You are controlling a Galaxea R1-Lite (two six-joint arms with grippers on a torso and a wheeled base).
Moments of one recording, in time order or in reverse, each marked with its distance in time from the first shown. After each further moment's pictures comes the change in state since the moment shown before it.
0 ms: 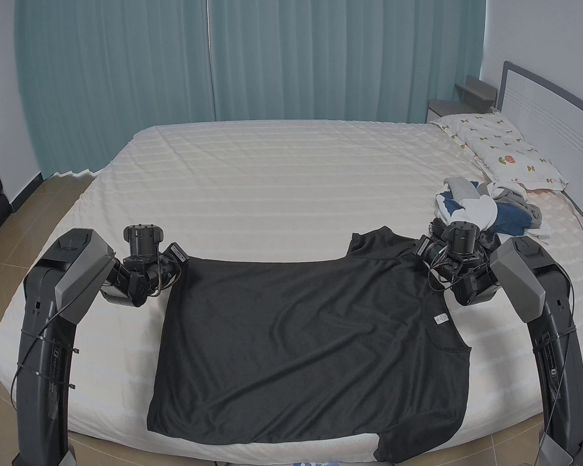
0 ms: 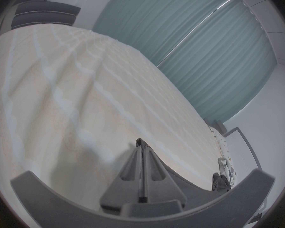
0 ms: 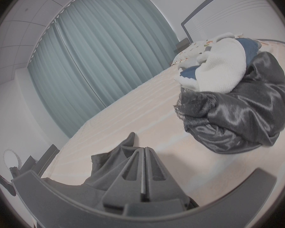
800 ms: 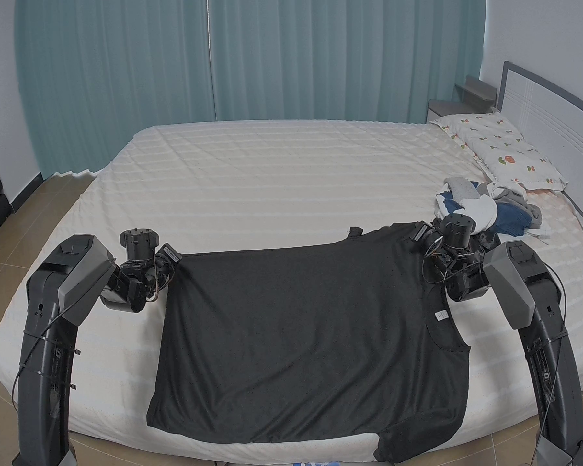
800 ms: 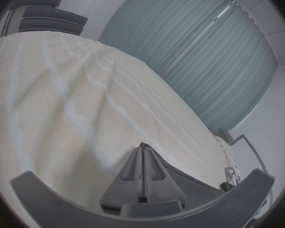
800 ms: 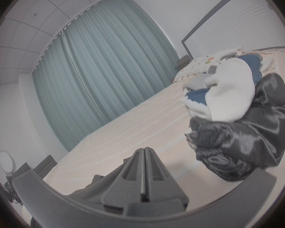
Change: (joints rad) left arm 0.024 0.038 0.002 -0.097 0.101 0.001; right arm 0.010 0.069 -0.173 -0.061 -0.105 0.000
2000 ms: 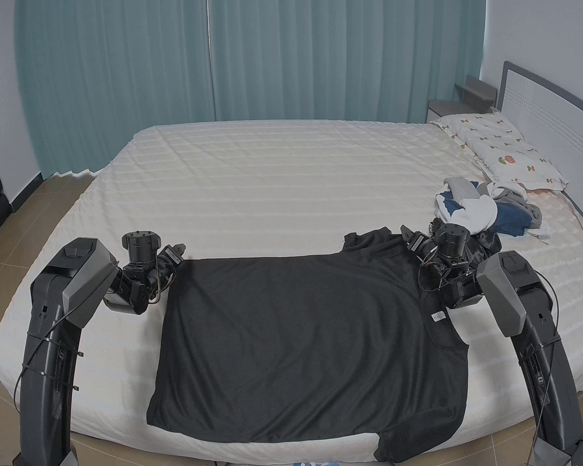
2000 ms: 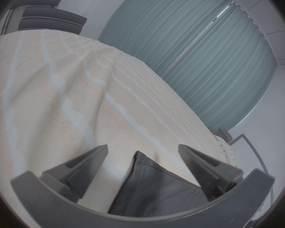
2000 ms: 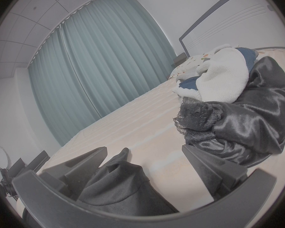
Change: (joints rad) left arm -0.006 0.029 -0.026 -0.009 -0.003 0.003; right arm 0.007 0.079 -0.070 0.033 -0.030 -0.028
